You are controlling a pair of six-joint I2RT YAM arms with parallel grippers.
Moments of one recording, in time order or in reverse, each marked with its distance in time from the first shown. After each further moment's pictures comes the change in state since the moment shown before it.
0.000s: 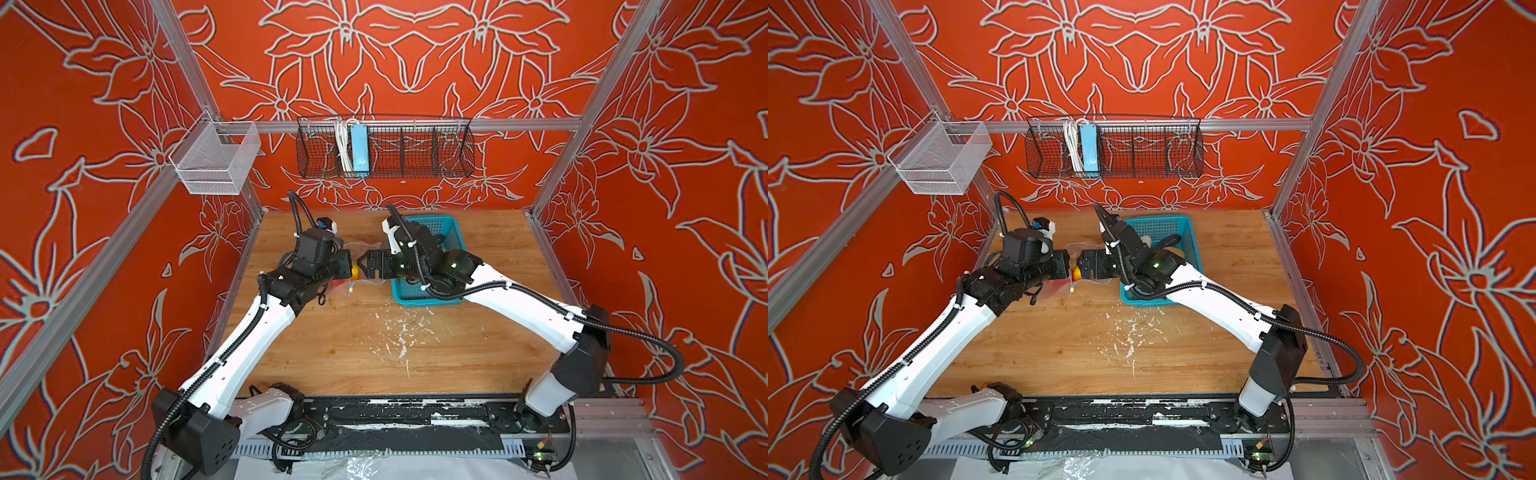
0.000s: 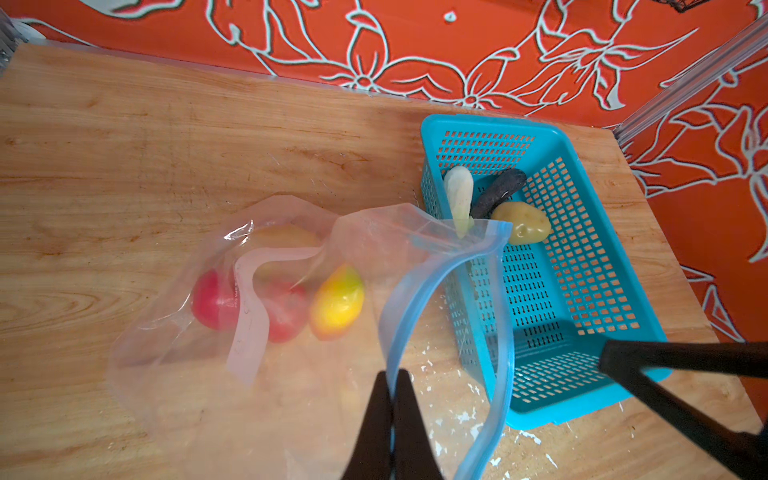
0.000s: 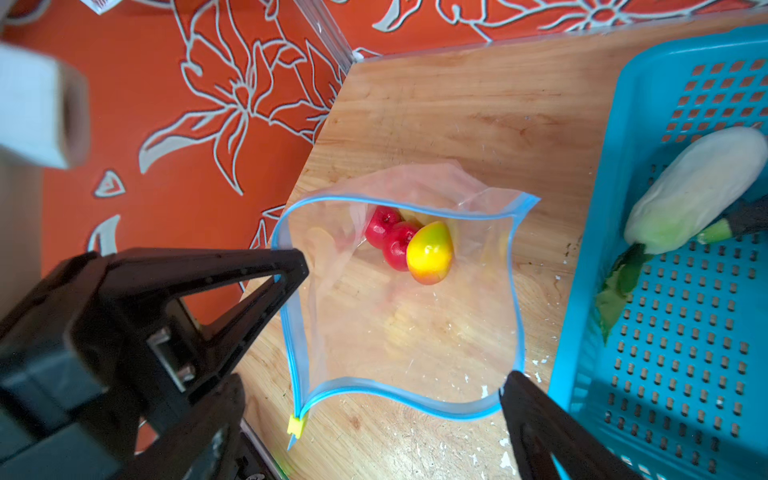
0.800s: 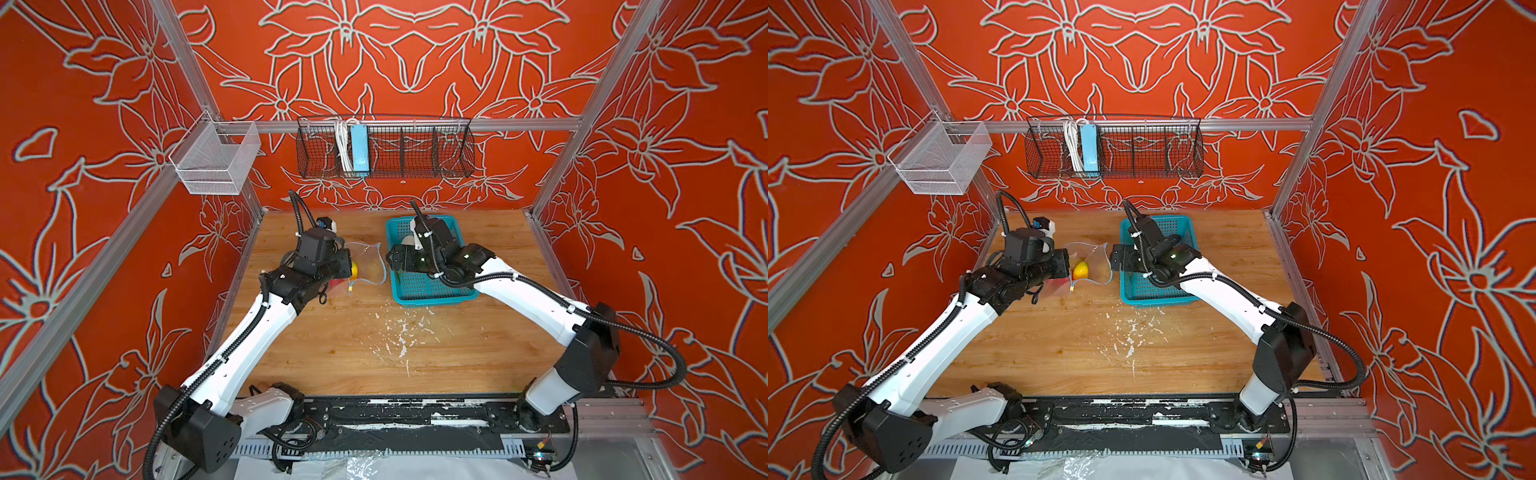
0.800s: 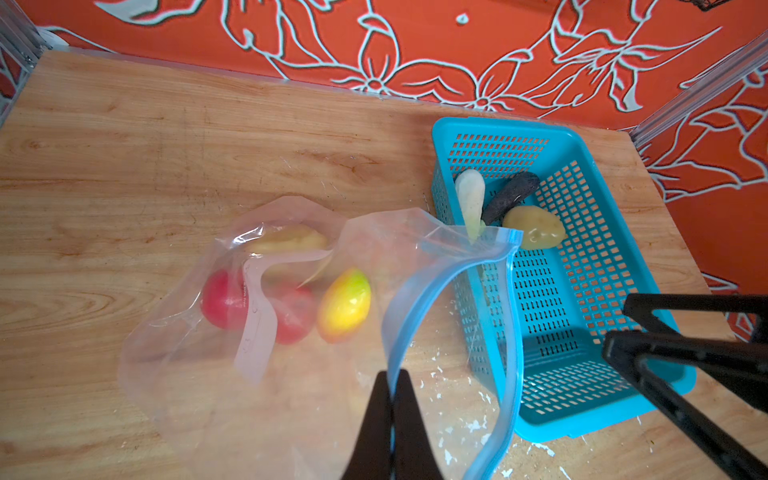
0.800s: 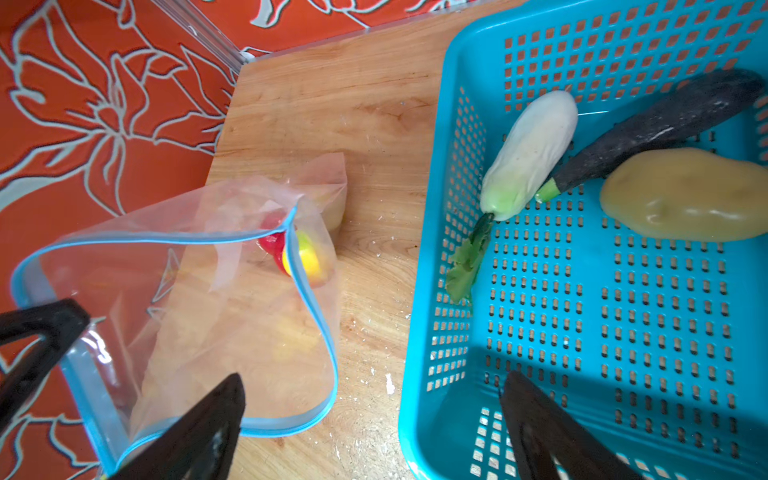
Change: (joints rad) left arm 0.000 0.012 0.000 0.004 -0.027 0.005; right arm -0.163 -0.021 -0.114 -0.052 0.004 0.006
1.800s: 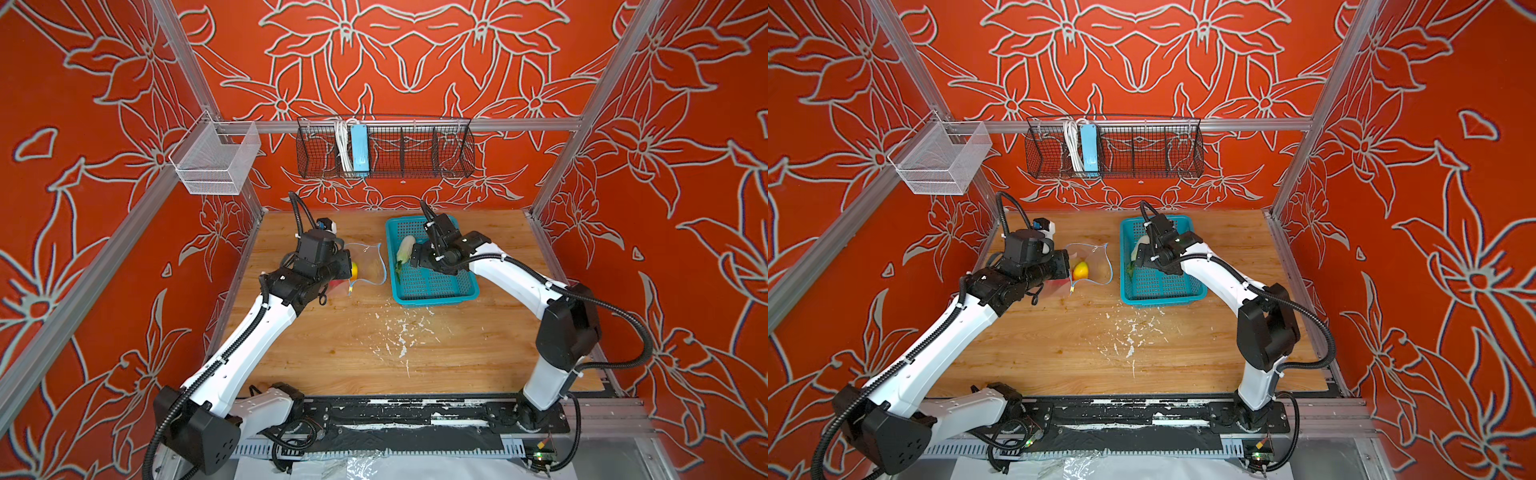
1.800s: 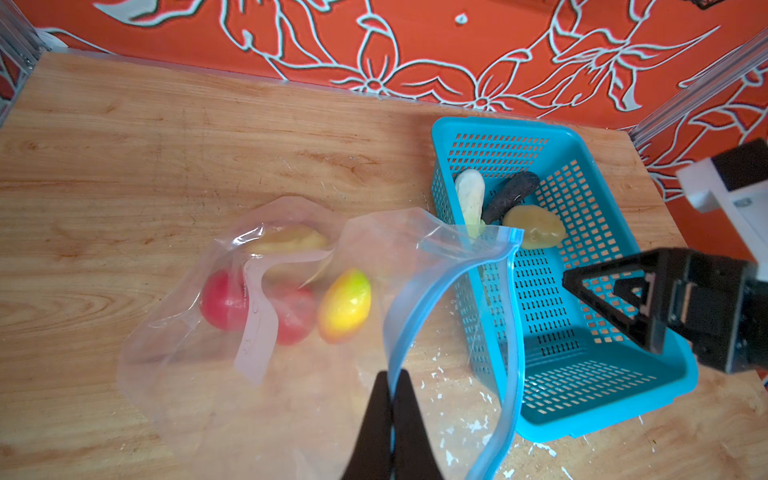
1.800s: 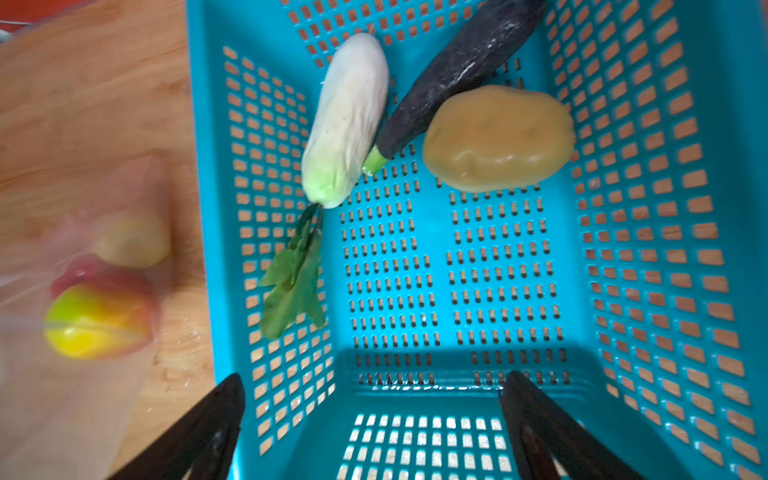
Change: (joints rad) left arm 0.000 -0.009 -0.018 0.013 0.002 0.006; right arm -0.158 0.176 0.097 -0.233 0.081 0.035
